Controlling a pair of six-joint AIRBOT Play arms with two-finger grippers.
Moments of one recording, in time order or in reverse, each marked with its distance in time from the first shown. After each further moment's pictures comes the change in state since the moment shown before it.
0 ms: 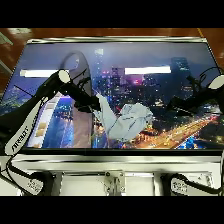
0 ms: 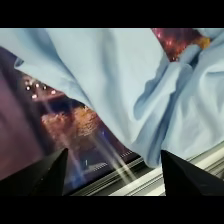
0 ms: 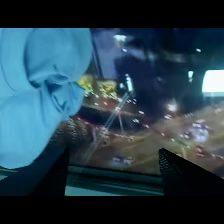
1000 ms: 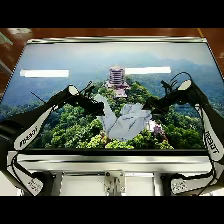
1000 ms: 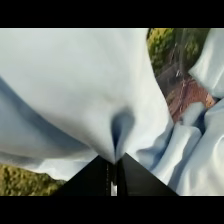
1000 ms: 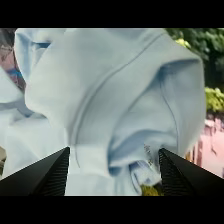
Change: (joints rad) left arm -0.033 -0.084 -0.160 -0.190 0.314 0.124; right arm 0.180 -0.254 0.000 0.247 -0.196 -0.014
